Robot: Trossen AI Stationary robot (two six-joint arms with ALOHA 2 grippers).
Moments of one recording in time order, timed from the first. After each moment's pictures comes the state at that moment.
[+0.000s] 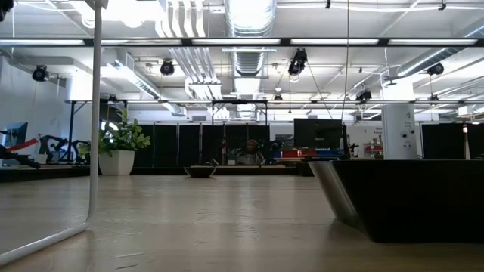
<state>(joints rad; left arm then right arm) -0.92 1.02 1.03 -0.89 0.22 -0.87 0.51 1.23 1.06 -0.10 0.83 0.18</state>
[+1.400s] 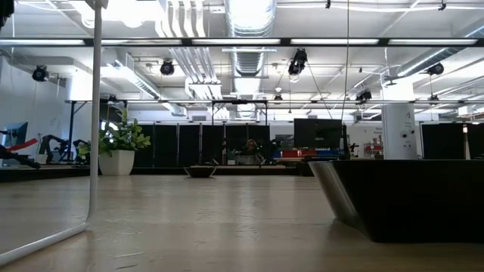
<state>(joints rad) -0.92 0.97 1.03 -0.89 -0.88 -0.93 0.50 1.23 1.06 -0.35 0.83 0.31</state>
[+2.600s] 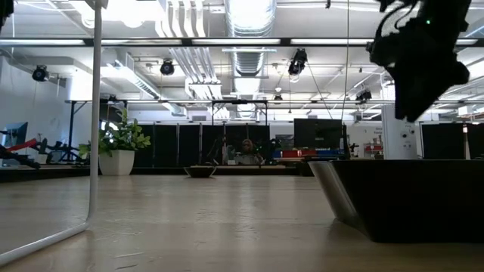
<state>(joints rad) -0.92 0.98 0.94 -0.87 -1.23 -0.83 0.23 1.21 0.84 -1.03 0.31 1.22</state>
